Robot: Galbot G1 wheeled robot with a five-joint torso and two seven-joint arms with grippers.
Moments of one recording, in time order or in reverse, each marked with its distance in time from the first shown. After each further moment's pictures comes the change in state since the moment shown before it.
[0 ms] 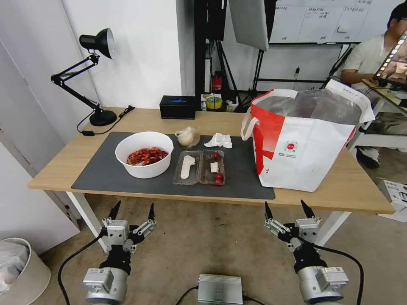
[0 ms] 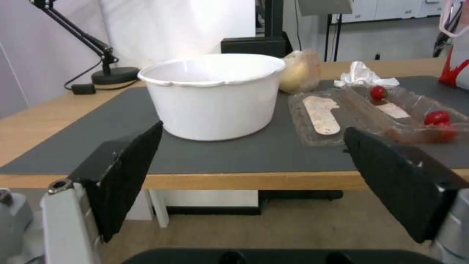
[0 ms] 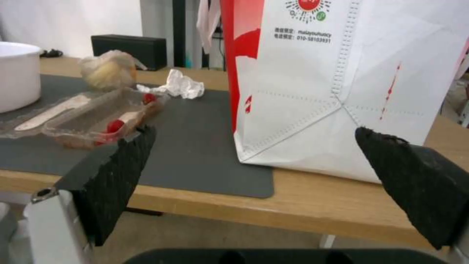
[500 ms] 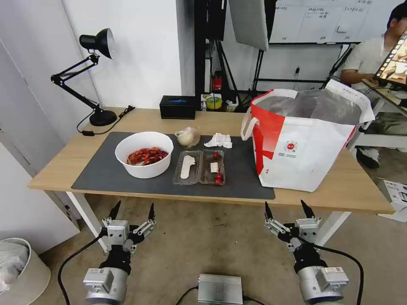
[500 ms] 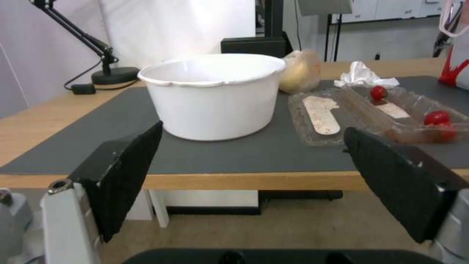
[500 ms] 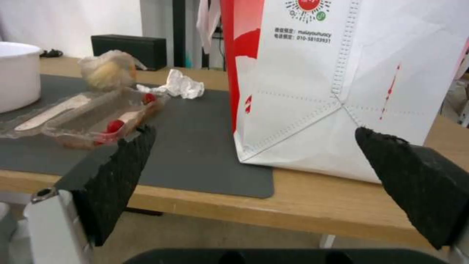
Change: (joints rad) left arm 0.000 0.000 0.000 0.000 0.000 0.000 0.000; right arm 0.000 0.000 0.000 0.000 0.000 0.000 0.000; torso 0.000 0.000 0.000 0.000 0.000
